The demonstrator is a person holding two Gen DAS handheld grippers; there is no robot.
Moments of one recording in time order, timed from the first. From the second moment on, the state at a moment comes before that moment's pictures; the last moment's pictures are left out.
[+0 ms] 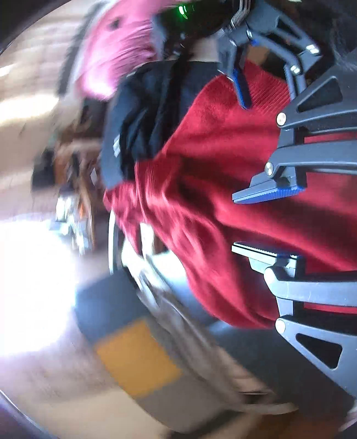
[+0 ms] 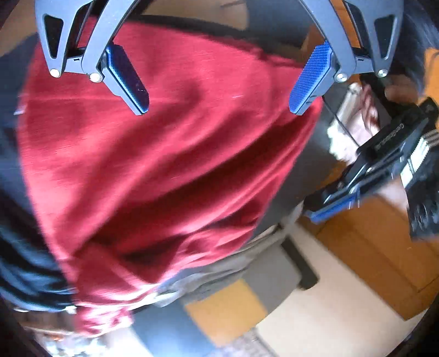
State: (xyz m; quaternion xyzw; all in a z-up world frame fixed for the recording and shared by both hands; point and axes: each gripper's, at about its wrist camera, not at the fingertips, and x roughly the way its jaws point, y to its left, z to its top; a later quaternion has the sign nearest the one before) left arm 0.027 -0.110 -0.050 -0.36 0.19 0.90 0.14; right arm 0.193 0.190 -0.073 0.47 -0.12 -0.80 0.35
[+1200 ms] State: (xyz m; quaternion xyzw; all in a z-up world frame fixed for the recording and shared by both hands) left arm -0.089 -0.216 -0.073 -0.40 -0.04 0.92 0.04; right arm 0.170 0.143 -0.105 0.41 0.07 -0.86 0.28
